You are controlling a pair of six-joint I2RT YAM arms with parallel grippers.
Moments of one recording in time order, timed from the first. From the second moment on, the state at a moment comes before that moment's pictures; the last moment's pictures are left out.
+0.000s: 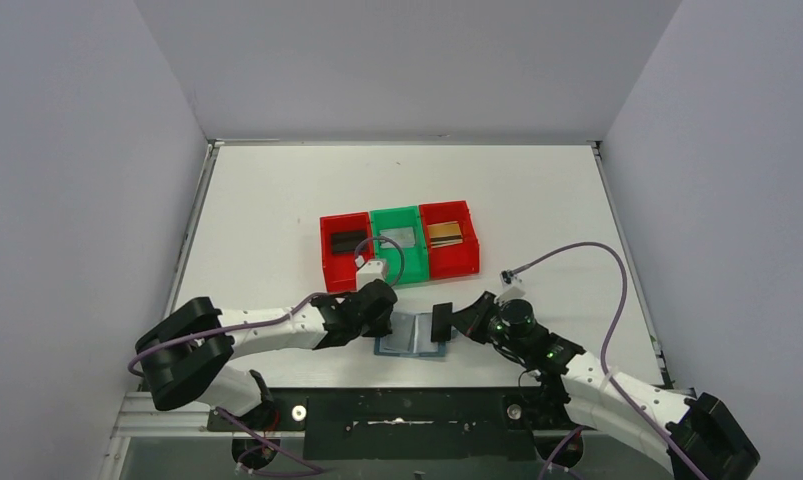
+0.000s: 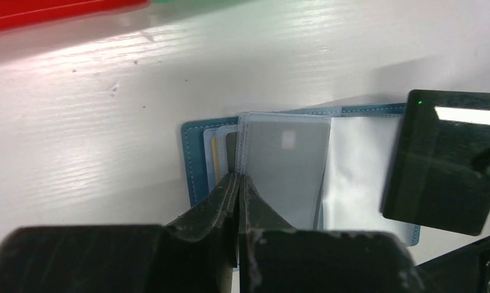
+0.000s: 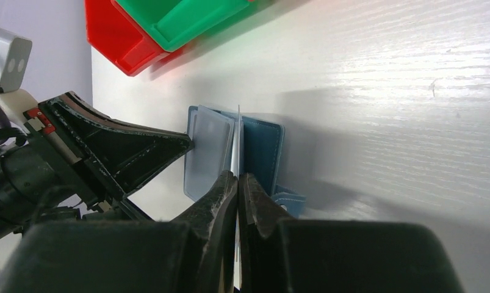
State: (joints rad) left arm -1.03 1.45 0.65 -0.14 -0.30 -0.91; right arm 0.72 0.78 0.13 0.16 0.00 1.03
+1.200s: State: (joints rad) left arm -0.49 0.99 0.79 -0.58 -0.25 -0.61; right arm 0.73 0.88 0.31 0.22 -0.10 0.80
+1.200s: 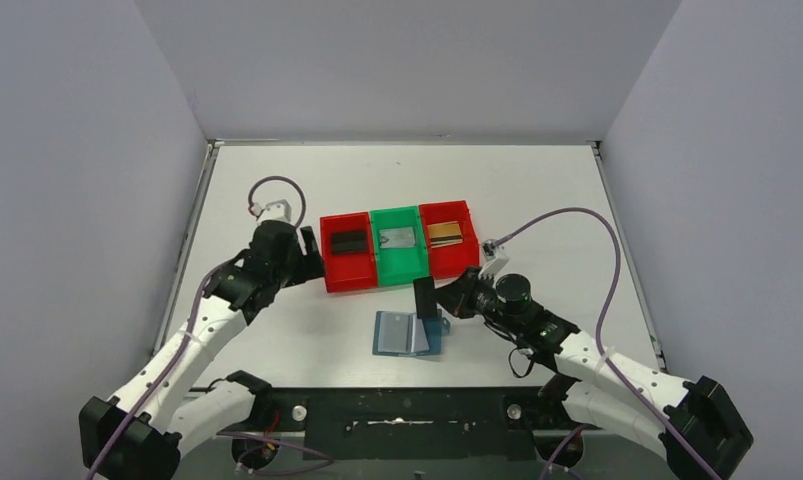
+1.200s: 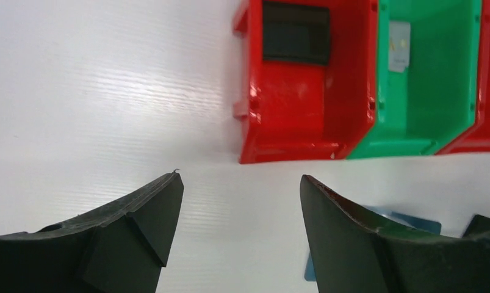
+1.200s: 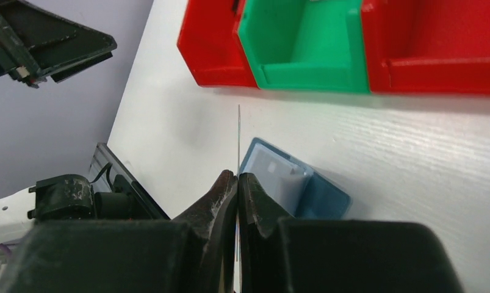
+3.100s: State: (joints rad) left arm -0.06 0.63 0.72 -0.53 -0.37 -0.52; right arm 0.90 2.15 1.56 -0.05 0.00 -0.93
